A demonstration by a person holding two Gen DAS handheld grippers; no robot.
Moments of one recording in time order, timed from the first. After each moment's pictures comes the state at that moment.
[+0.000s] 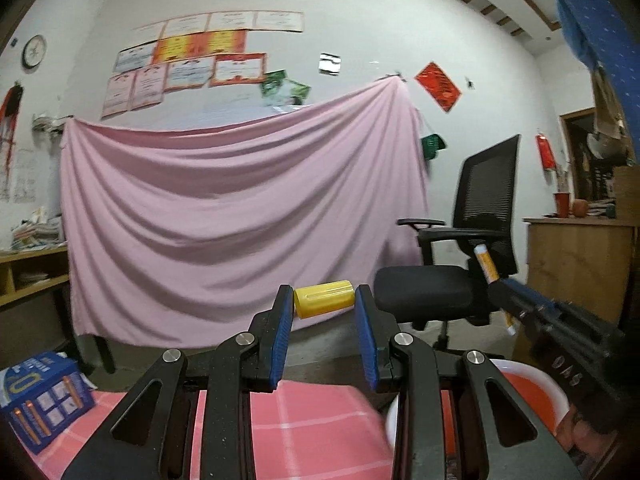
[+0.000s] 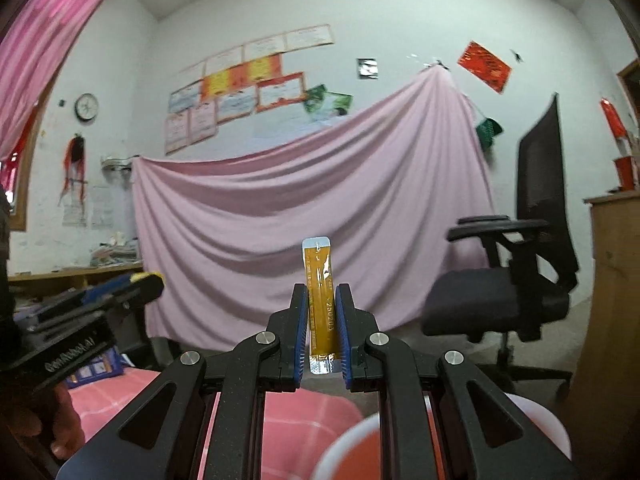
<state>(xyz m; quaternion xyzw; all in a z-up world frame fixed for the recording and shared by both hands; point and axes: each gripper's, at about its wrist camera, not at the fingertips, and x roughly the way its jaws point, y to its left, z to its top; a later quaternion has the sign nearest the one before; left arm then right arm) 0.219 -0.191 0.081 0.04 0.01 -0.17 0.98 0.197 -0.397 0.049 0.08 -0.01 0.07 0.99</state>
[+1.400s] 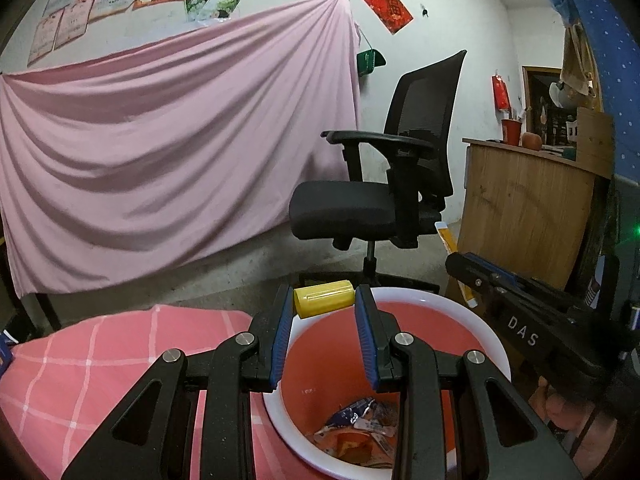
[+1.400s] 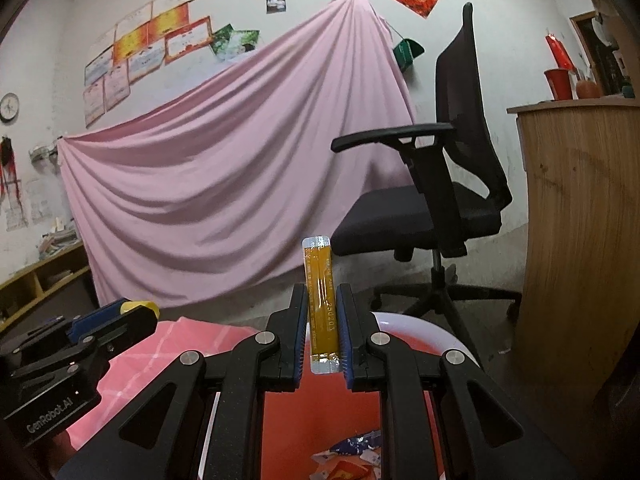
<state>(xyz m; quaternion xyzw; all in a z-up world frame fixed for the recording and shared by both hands) 0.250 -0.297 0.035 0.06 0.17 -0.27 0.95 0.211 -0.487 0.005 0.13 0.13 -0.01 0.98</state>
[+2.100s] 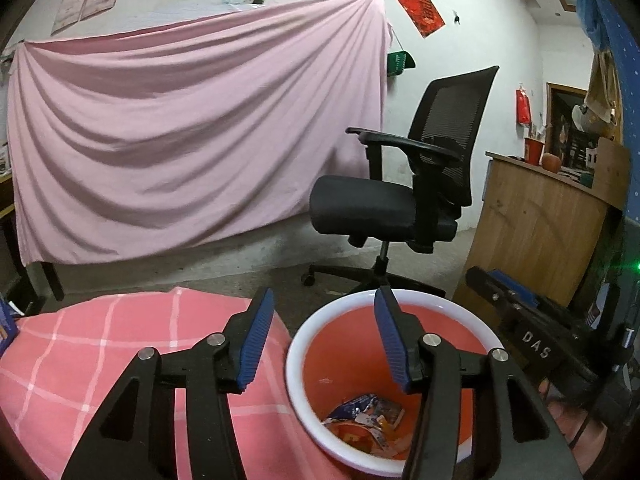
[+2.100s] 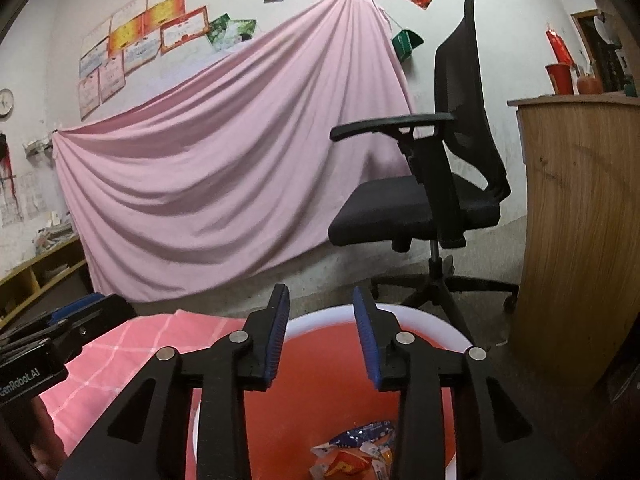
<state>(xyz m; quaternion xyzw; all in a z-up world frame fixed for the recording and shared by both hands) 0.253 -0.251 0.052 0.02 0.20 -0.24 0.95 0.211 -0.484 0.011 0.13 0.13 -0.02 0.98</state>
